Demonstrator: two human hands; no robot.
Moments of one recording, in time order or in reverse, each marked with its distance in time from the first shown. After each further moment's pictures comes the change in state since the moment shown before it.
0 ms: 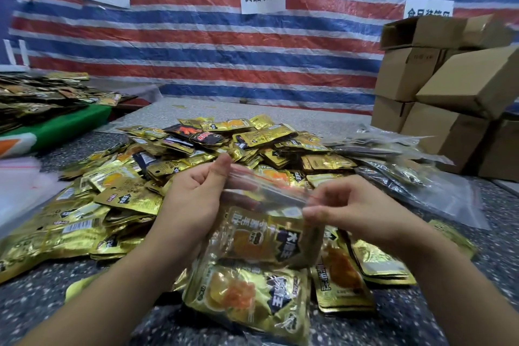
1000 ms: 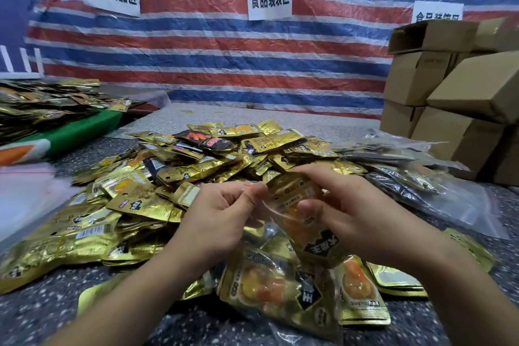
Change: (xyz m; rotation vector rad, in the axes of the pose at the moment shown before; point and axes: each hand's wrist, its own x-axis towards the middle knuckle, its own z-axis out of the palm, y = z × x) left_hand -0.006 -0.001 0.002 0.322 -0.163 0.151; right_hand 0.002 -0.026 0.015 -0.432 0.070 -0.207
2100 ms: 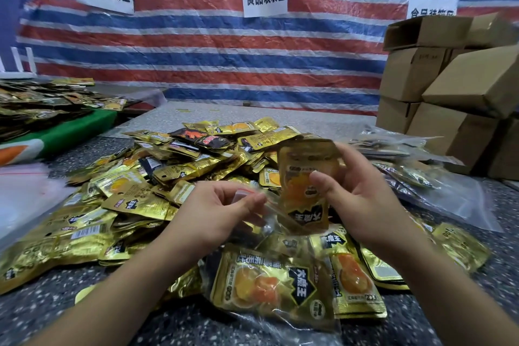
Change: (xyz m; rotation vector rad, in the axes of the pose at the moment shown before) left_hand 0.006 -0.004 -0.008 -0.082 -0.066 -0.185; right_hand 0.001 0.016 0.018 0.687 0.320 -0.038
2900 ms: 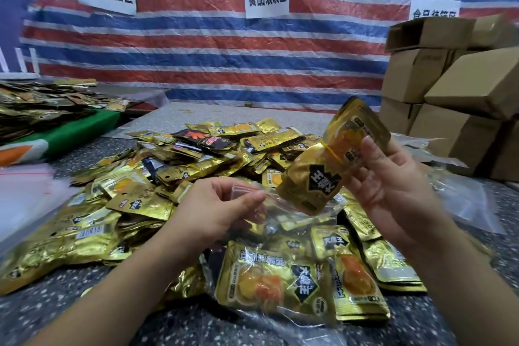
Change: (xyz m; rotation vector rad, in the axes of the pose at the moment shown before) left_hand 0.004 -0.001 -0.008 -0.043 -0.002 -0.017; right_hand 0.013 -0.006 -0.023 0.631 0.218 0.081
